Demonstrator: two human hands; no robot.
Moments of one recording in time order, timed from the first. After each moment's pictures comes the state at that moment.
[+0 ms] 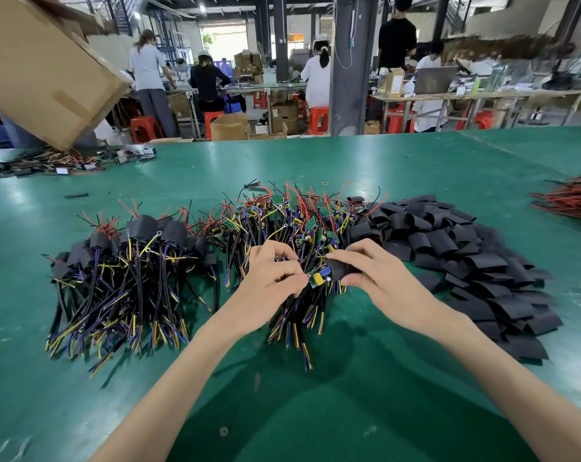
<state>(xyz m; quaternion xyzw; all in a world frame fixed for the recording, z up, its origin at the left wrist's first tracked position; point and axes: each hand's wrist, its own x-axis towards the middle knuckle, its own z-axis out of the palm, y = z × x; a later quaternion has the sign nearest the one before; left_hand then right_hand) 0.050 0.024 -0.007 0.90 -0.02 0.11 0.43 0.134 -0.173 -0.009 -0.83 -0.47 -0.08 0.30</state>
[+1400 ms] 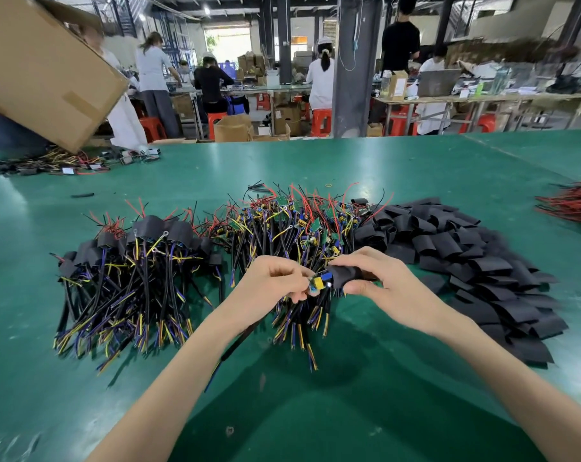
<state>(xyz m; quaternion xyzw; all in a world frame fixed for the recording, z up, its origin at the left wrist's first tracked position) 0.050 0.027 0.001 0.80 -0.03 0.06 0.60 0.129 -0.174 -0.004 -0.80 -0.44 0.01 0.41</state>
